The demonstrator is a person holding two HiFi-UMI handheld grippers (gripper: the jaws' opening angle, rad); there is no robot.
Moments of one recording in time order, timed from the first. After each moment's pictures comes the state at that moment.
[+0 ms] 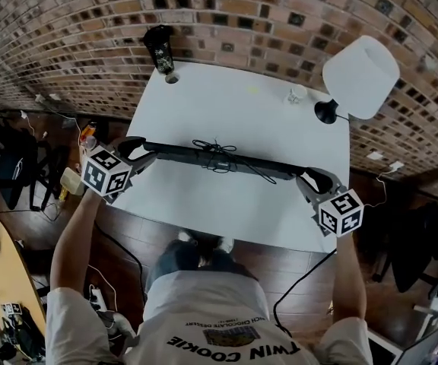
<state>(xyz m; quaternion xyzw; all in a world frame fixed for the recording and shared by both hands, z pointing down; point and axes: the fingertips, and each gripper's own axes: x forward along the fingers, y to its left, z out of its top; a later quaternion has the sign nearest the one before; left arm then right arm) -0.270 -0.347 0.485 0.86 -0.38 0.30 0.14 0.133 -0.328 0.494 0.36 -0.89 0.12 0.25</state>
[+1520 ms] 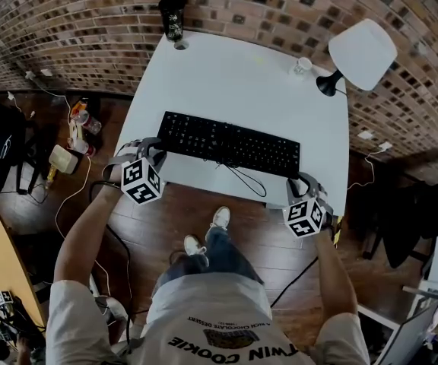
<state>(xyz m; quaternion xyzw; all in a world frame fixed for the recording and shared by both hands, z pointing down) -0.270 -0.238 0.583 0.78 -0.30 0.53 -0.12 0.105 -0.206 0.588 0.40 -0.75 -0.07 0.52</state>
